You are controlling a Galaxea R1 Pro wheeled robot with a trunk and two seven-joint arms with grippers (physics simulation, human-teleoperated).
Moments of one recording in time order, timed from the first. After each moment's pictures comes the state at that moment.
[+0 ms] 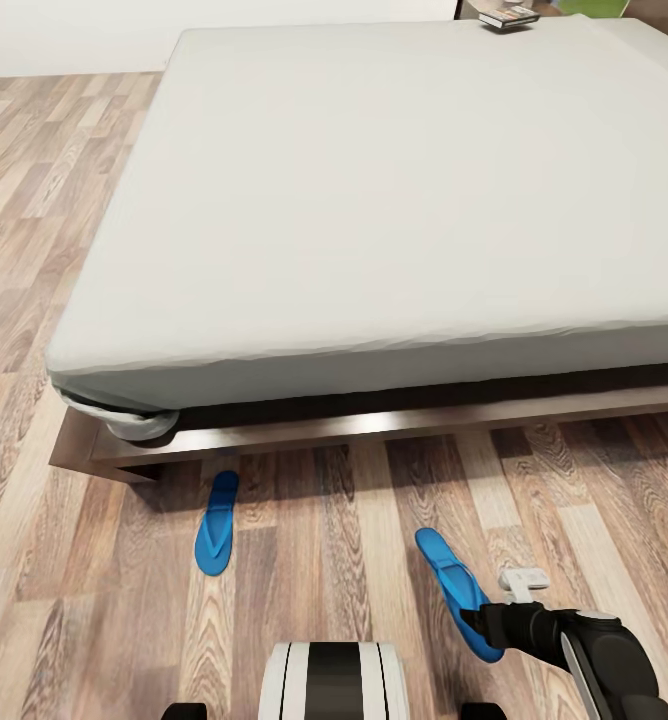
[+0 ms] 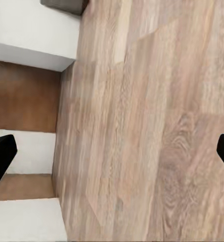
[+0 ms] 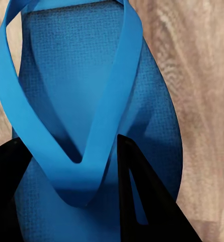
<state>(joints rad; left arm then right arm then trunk) -0.47 0.60 -0.23 -0.53 0.31 0.00 0.82 -0.12 -0.08 -0.16 -1.57 0.15 0.96 0.49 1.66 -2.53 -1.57</state>
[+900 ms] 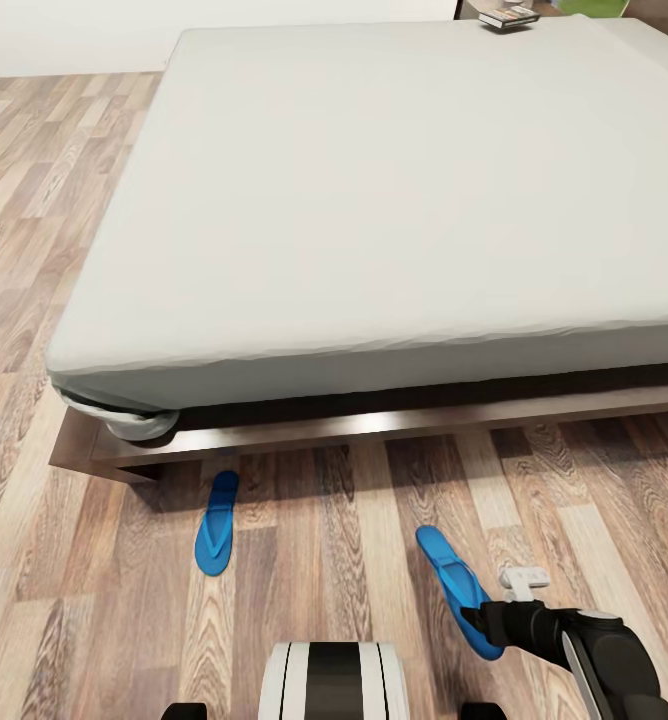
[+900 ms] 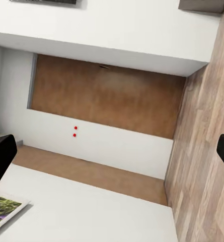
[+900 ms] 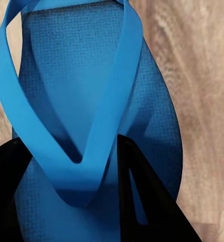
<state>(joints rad) -0.47 0.69 -0.24 -0.43 0.26 0.00 1.26 -0.12 -0.08 -0.16 -1.58 0.15 0.96 0.49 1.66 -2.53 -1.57</state>
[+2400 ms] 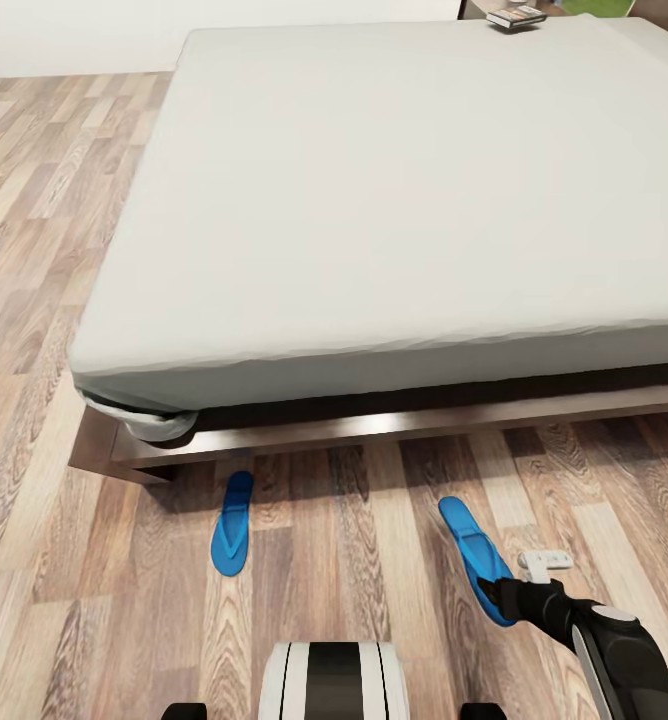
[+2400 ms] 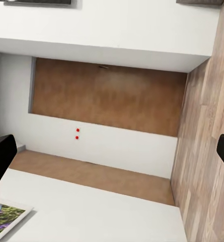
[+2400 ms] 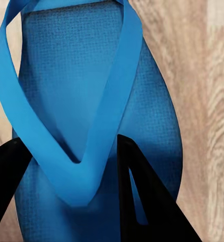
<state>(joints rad) -0.47 0.68 -0.25 -0.38 0.25 0.00 1.25 -0.13 -0.07 -0.23 -1.57 0.14 0.80 0.38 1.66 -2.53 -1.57</state>
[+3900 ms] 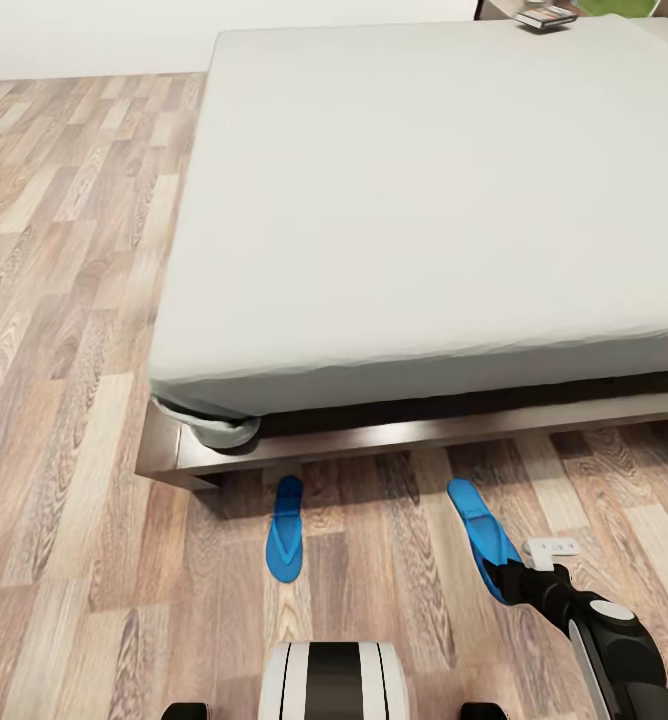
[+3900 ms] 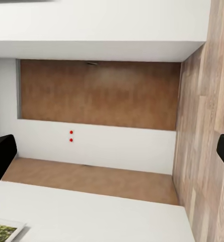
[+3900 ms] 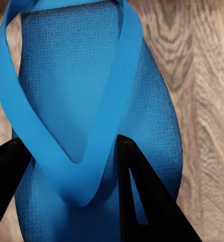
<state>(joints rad) -0.47 0.68 -0.25 -0.30 0.25 0.01 1.18 -0.15 -0.06 -0.22 -1.56 0.14 0.70 0.29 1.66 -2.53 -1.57</state>
